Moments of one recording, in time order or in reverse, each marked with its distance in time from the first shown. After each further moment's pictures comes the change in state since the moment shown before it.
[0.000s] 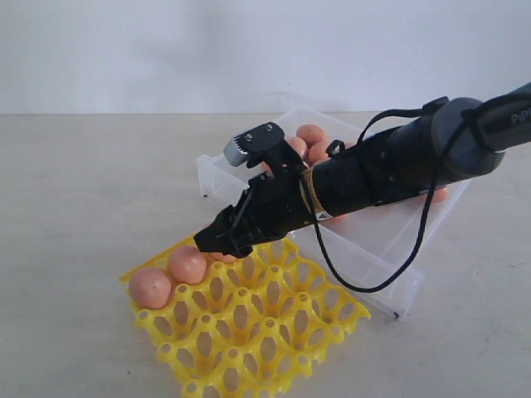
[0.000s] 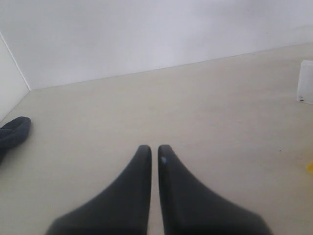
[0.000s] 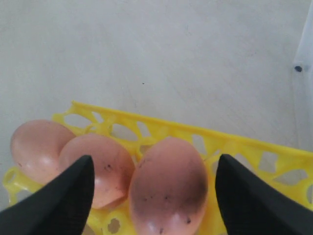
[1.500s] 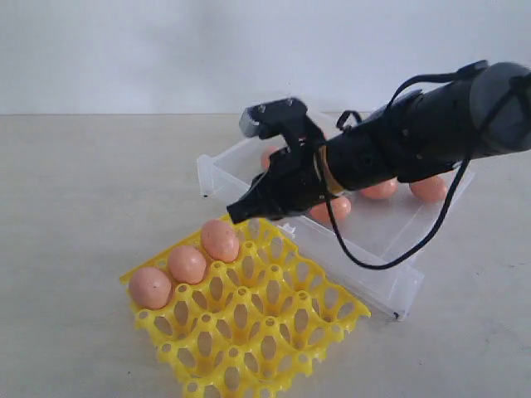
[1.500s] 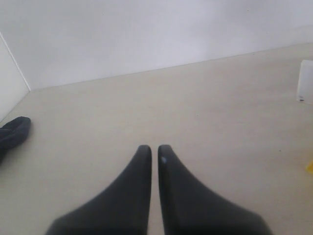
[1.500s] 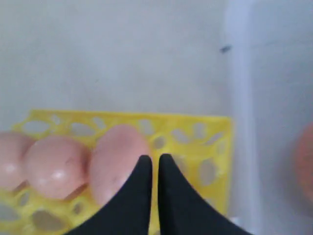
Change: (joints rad) left arm 0.000 0.000 0.000 0.000 0.000 0.000; right arm 0.000 -0.140 0.008 -0.273 0.219 0.394
